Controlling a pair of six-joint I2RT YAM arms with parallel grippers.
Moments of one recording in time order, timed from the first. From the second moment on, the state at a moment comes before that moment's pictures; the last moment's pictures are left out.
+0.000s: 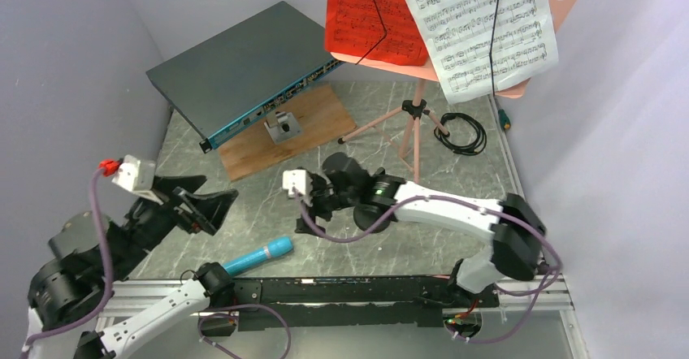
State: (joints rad) left arm -0.81 0.44 1.26 -0.87 -0.26 -0.36; right arm 1.06 1.43 1.10 -0.13 -0.43 -0.32
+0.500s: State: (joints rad) left arm -0.82 0.31 1.28 -1.03 -0.31 -0.42; right arm 1.19 1.96 1.33 -0.19 -0.43 -0.54
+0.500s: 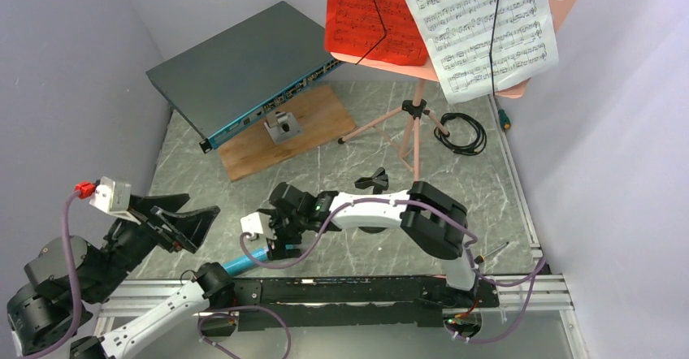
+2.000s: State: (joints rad) left arm -0.84 0.59 1.27 -0.42 -0.15 -0.40; right arm 0.98 1.16 1.00 0.37 -0.13 0.41
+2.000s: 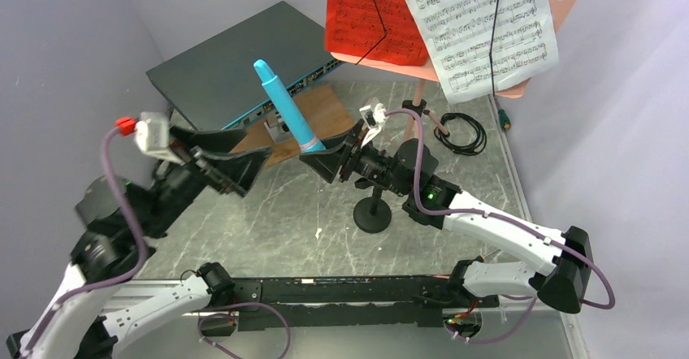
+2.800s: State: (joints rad) left arm -0.85 0.98 1.20 -0.12 0.01 -0.51; right arm 0.98 1.03 1.02 0.12 -0.12 0.30
